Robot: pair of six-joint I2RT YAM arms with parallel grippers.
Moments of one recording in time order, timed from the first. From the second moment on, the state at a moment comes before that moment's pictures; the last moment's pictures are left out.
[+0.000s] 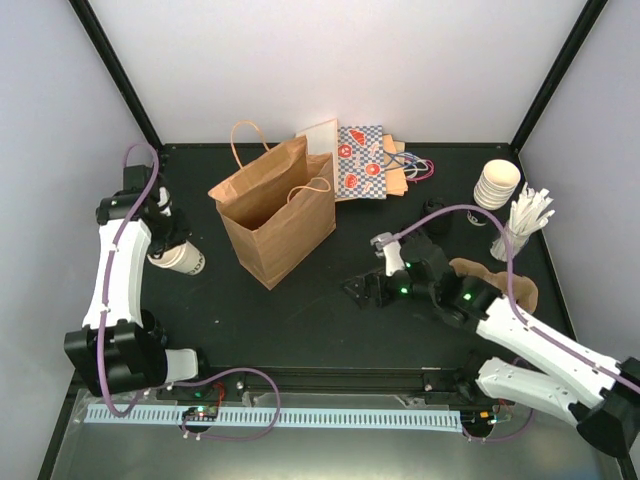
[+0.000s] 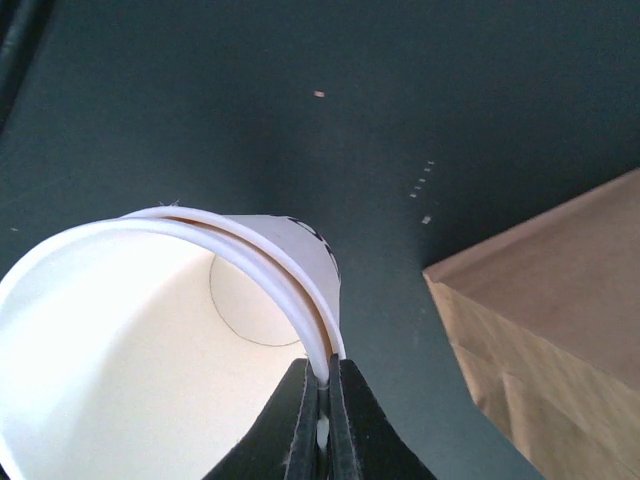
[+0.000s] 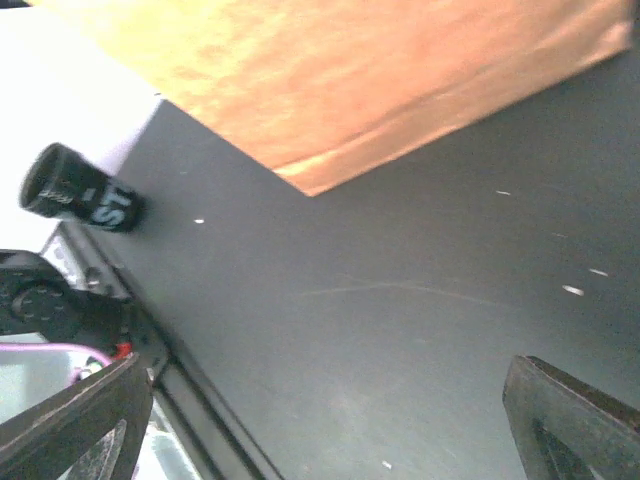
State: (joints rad) left arm 0.20 1.31 1.28 -1.14 0.03 -0.30; right arm 0.82 0.90 0.75 -0.49 -0.19 0.50
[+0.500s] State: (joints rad) left arm 0.04 1.15 1.26 -1.28 0.19 -0.33; right arm 1.16 1.38 0.90 0.01 -0.20 0.22
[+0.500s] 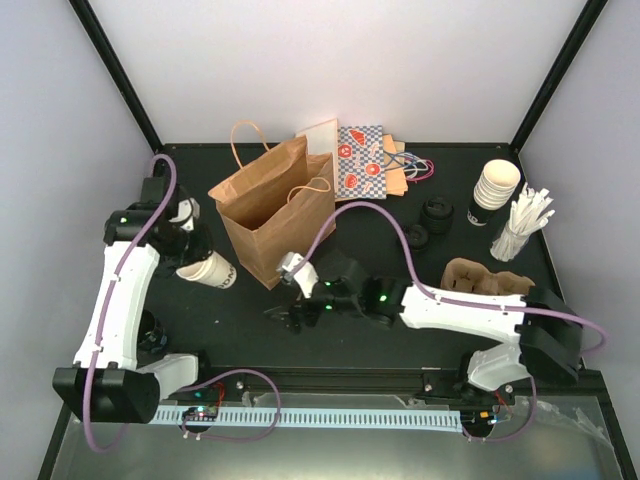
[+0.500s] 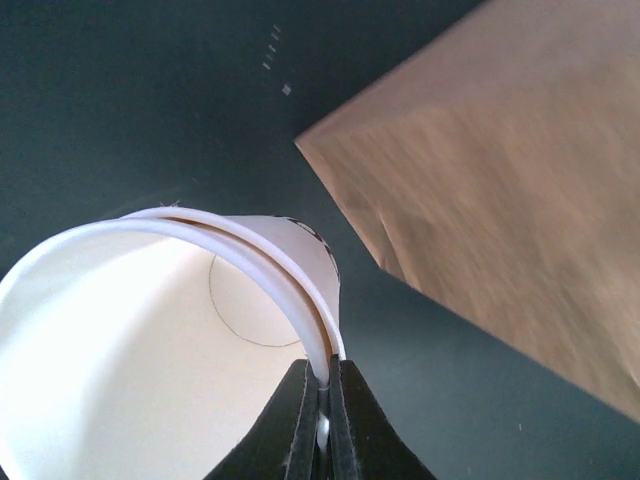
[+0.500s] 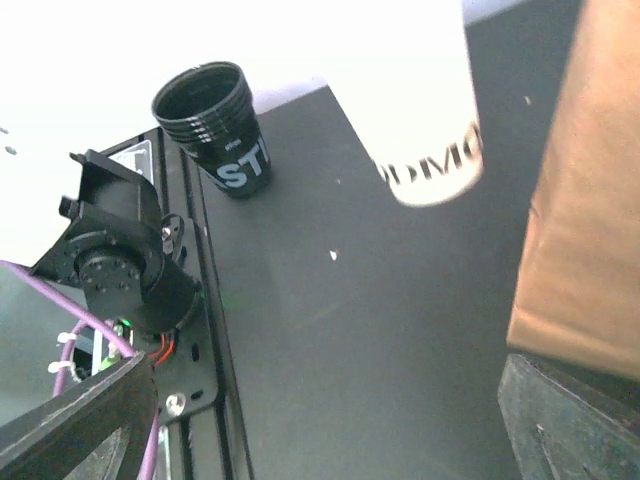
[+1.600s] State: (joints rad) left arm -0.17 0.99 1.35 -1.50 0.34 -0.38; right arm 1.23 1.72 1.21 -0.05 -0.11 -0.27
